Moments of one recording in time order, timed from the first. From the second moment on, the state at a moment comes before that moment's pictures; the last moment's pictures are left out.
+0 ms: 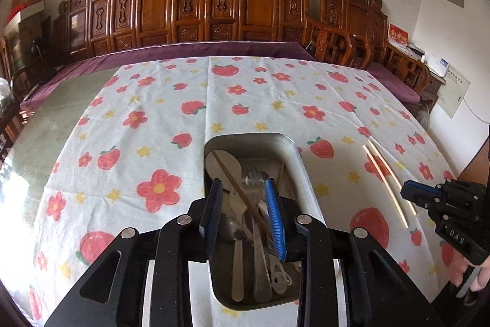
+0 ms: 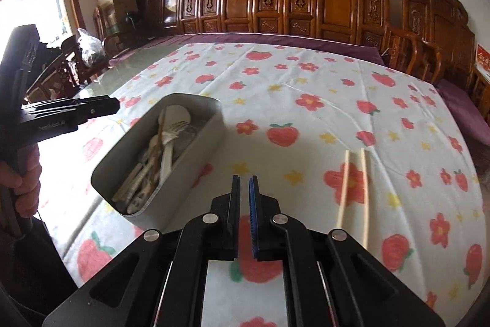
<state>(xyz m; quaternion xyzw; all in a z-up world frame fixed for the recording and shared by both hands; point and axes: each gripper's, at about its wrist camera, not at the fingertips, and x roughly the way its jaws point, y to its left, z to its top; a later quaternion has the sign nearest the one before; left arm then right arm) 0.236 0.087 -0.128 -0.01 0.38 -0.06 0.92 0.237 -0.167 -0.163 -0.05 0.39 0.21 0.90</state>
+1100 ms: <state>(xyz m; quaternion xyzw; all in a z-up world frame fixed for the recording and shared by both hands) 0.210 -0.013 -0.150 0.05 0.39 -0.13 0.91 0.249 -0.262 -0.245 -0.04 0.47 0.09 0.88</state>
